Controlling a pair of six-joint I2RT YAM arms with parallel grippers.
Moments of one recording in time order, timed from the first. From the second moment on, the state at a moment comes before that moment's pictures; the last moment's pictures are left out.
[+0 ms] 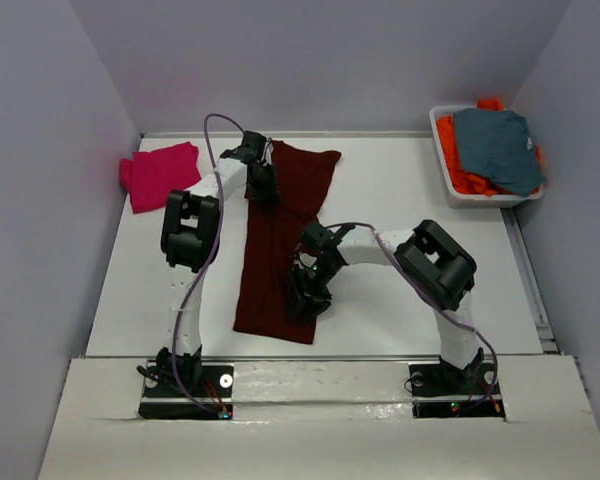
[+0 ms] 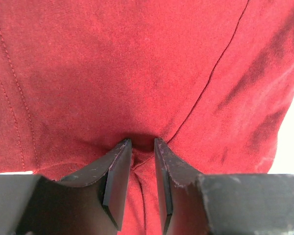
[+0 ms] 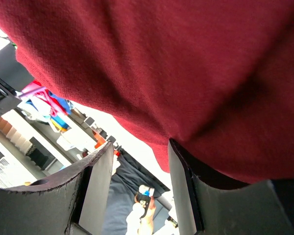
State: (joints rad) left arm -0.28 2.31 1.88 -0.63 0.19 -0.38; right arm 0.82 2.05 1.28 -0.59 -0.74 0.67
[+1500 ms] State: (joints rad) left arm -0.31 2.42 2.11 -0.75 0.17 -0.40; right arm 0.83 1.86 1.05 -0.63 -0.64 0.70
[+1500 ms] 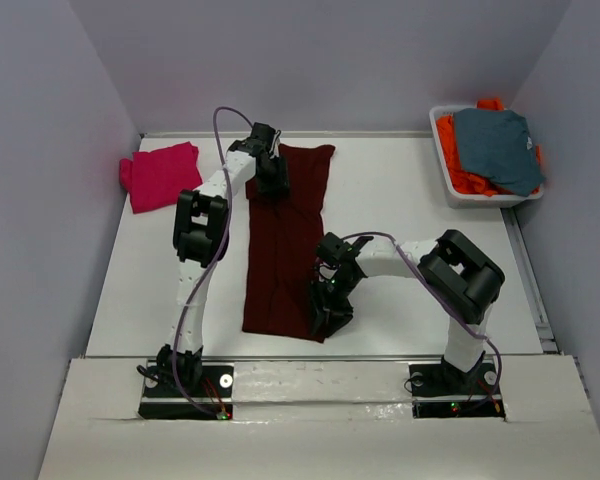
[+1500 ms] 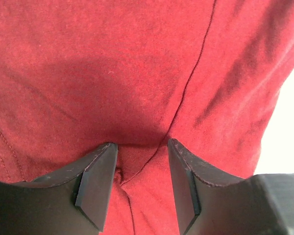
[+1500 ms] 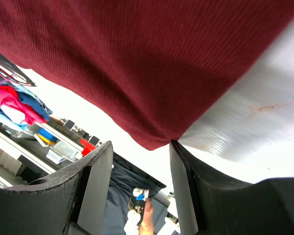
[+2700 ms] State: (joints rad) left arm -0.30 1.92 1.72 -0.64 0.25 -0.37; right arm 0.83 1.74 1.11 -0.65 -0.48 0.71
